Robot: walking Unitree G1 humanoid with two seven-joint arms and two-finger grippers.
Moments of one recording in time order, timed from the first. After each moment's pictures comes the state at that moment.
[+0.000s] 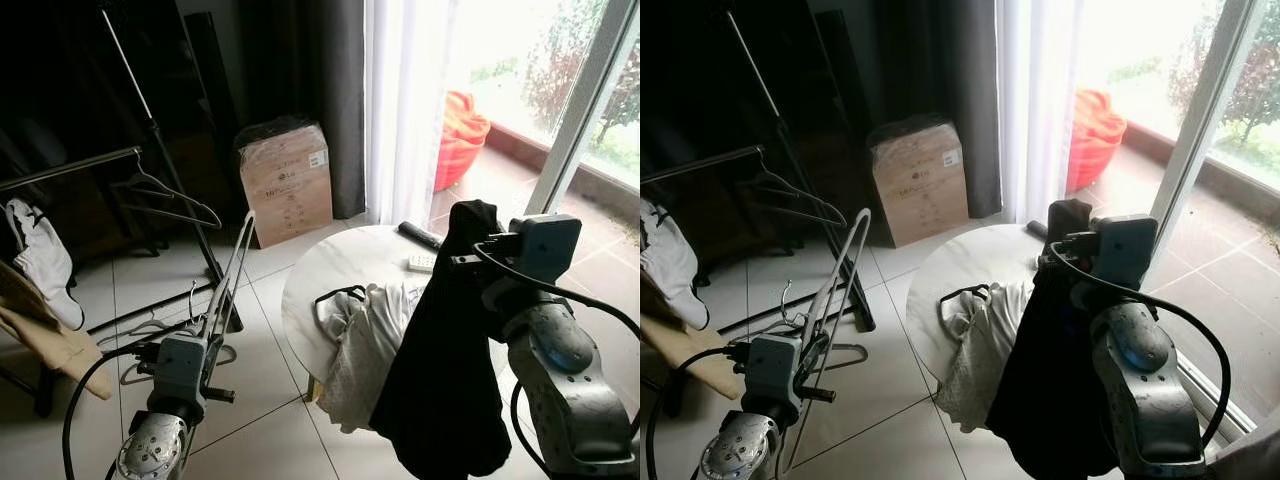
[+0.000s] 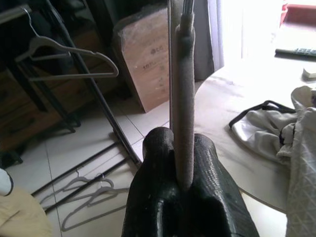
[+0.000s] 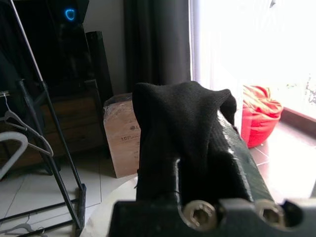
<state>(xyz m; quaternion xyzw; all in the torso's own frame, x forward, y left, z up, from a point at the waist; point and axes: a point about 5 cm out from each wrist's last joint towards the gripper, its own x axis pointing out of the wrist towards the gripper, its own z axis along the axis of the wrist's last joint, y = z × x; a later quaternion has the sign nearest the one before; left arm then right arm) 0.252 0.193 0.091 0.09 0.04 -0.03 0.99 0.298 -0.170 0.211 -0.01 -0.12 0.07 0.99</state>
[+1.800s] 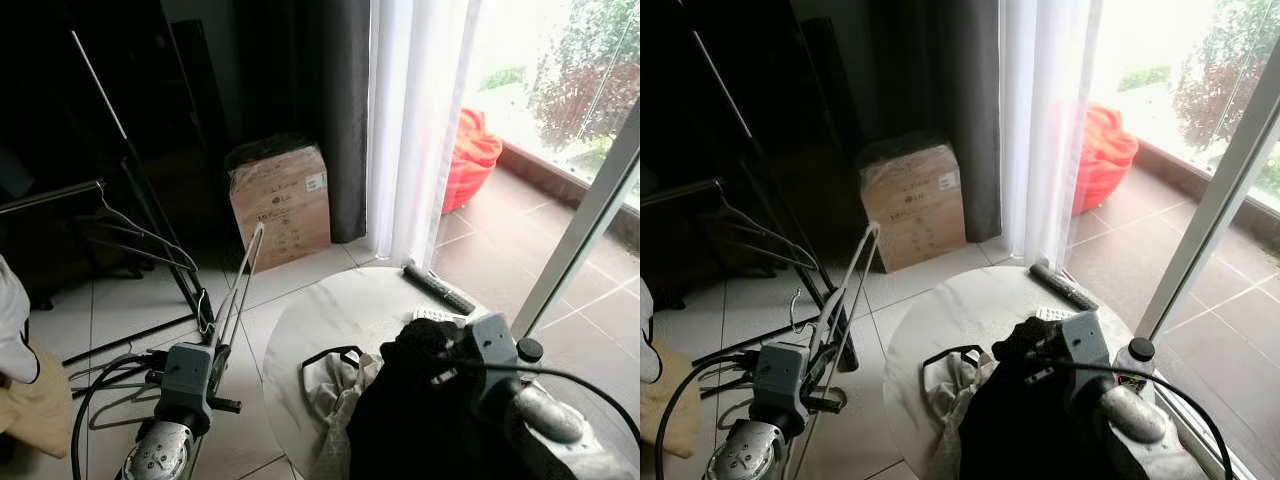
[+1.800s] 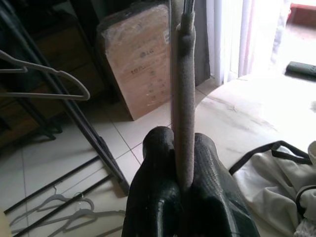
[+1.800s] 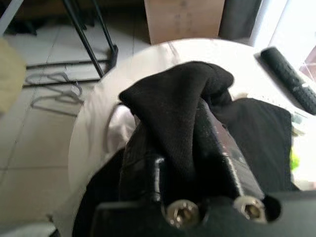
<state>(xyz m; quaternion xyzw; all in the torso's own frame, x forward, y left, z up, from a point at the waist) 0.246 0.186 0.081 0.08 0.06 -0.04 0.99 0.245 -0.172 0.095 -0.05 0.21 0.23 0.95</state>
